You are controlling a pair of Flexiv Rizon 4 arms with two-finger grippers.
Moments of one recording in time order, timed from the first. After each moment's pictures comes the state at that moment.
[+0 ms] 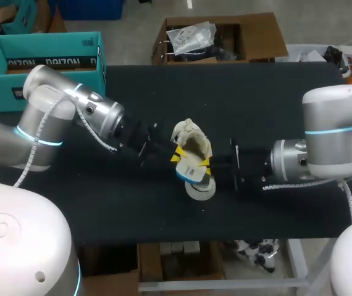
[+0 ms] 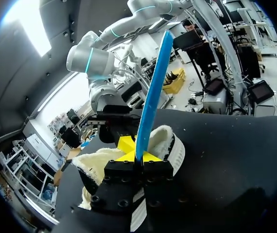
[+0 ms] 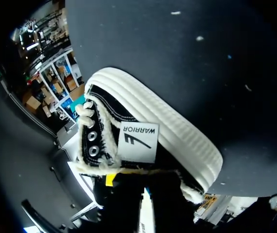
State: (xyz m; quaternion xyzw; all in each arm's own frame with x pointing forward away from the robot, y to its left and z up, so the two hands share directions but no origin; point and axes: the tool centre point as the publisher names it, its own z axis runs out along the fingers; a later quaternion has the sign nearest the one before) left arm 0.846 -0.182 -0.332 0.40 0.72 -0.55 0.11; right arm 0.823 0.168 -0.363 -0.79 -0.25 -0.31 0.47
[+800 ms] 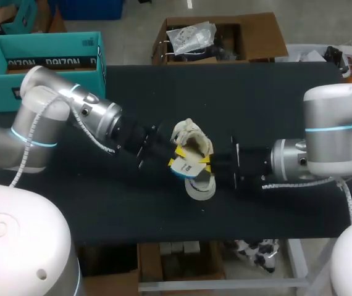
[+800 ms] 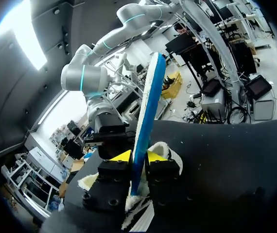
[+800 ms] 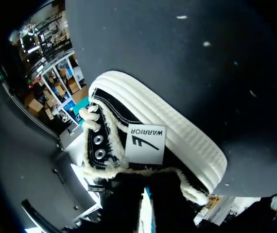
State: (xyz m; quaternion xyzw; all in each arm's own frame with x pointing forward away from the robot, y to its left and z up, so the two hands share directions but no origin) left arm 0.824 -0.181 -0.313 0.43 0.69 -0.57 0.12; right arm 0.831 0.166 -0.361 -0.79 -0.24 -0.31 0.48
